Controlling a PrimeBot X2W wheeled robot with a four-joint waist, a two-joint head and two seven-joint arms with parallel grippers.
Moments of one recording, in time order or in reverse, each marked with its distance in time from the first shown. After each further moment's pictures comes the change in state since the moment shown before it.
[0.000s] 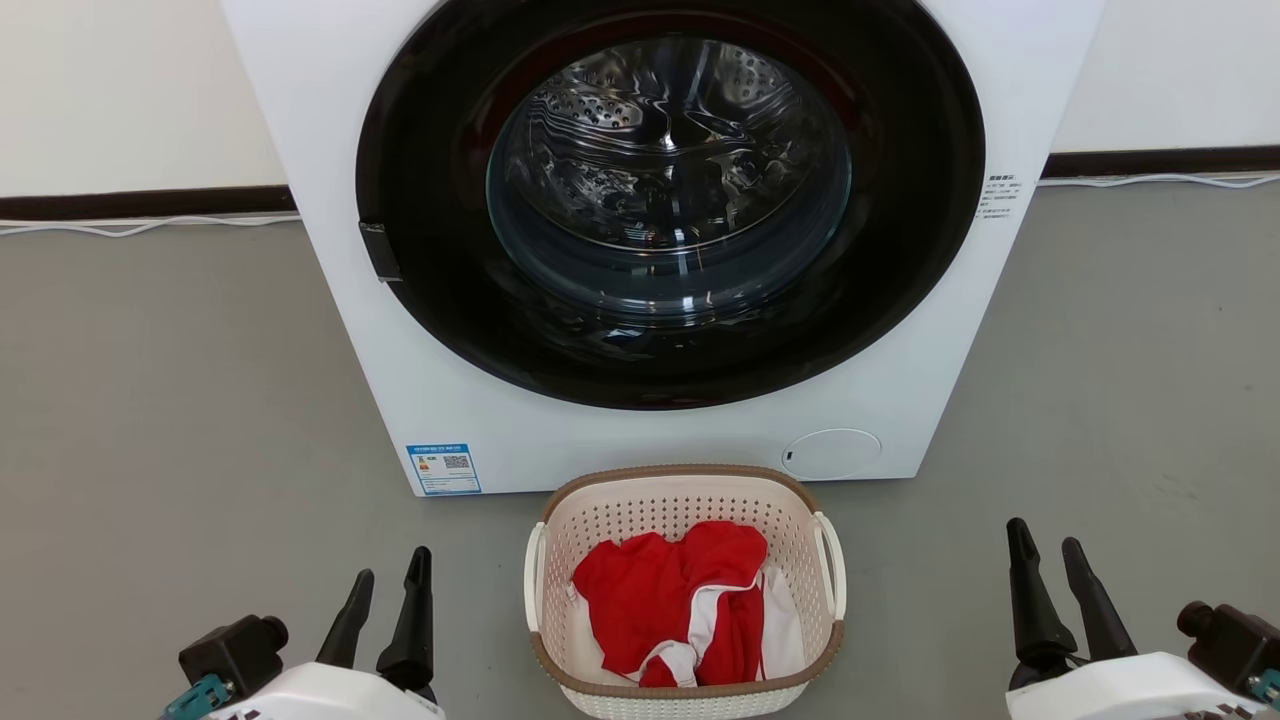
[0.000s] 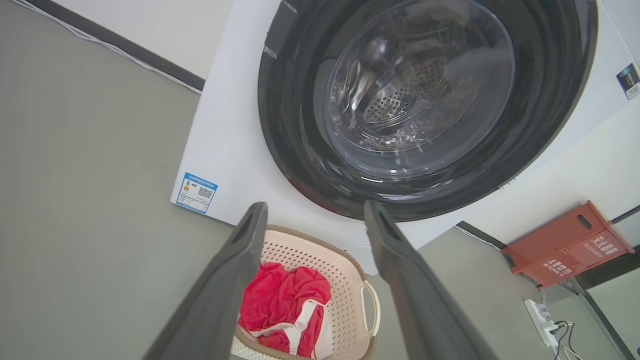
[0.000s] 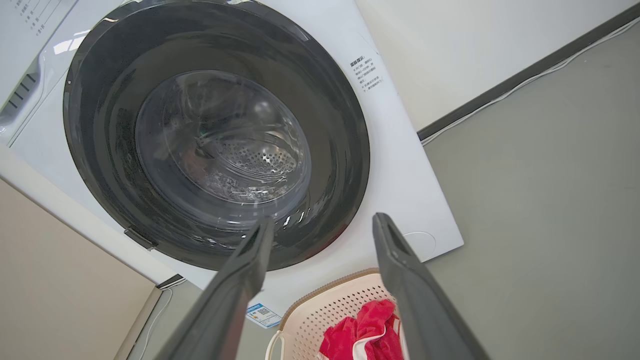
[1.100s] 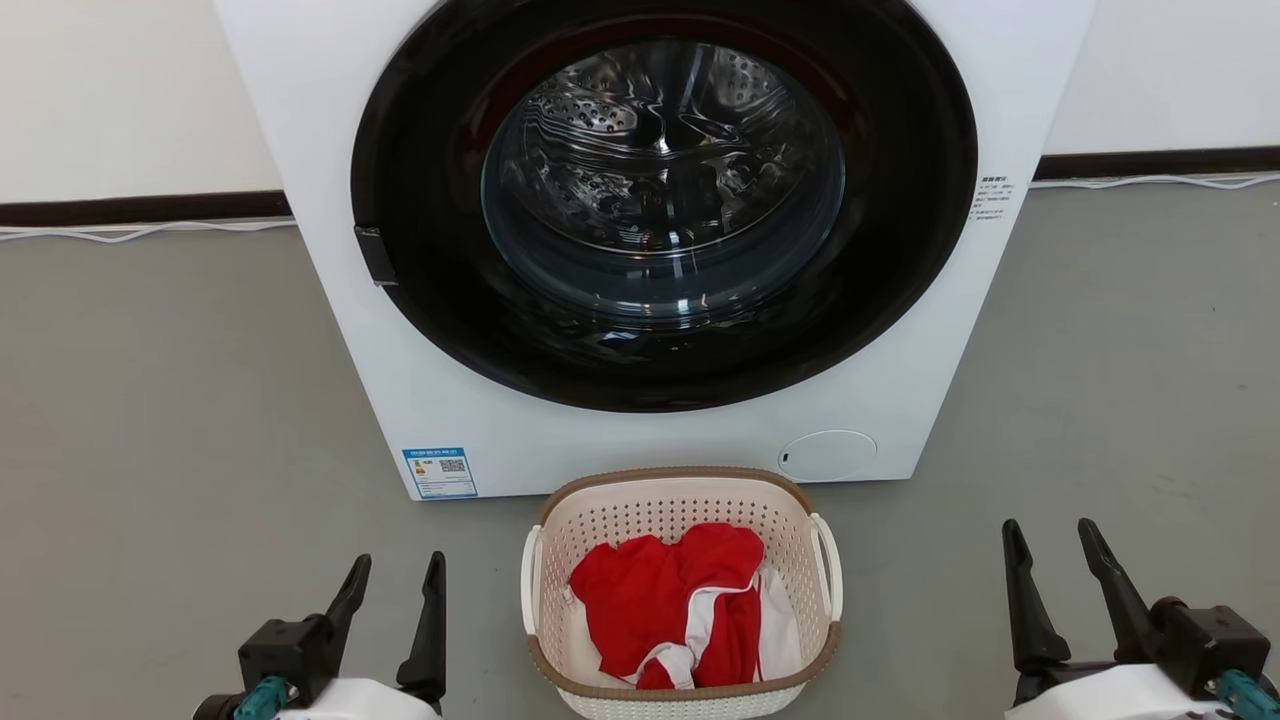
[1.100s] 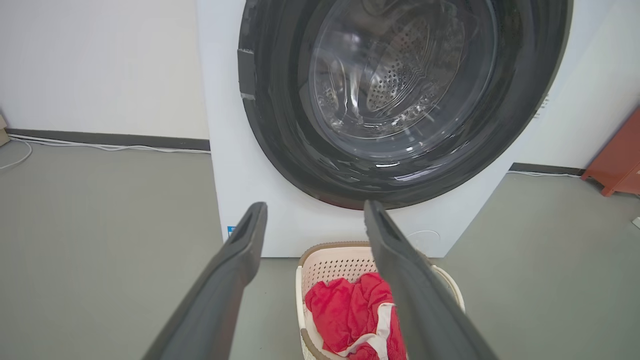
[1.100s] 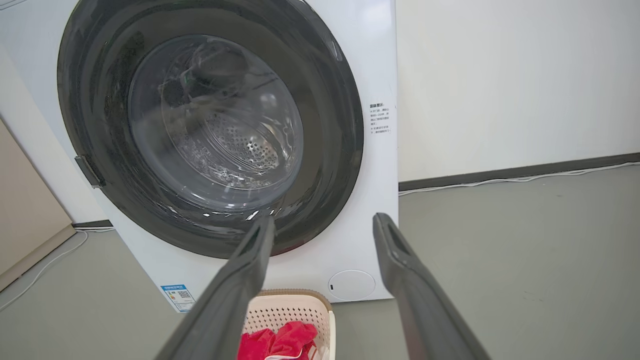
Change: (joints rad) left arm 0.005 0.008 -0.007 0.003 0.423 -0.001 -0.097; right arm 0.002 -0.025 -0.012 0.005 -0.415 0.000 -0.099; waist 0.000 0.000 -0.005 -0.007
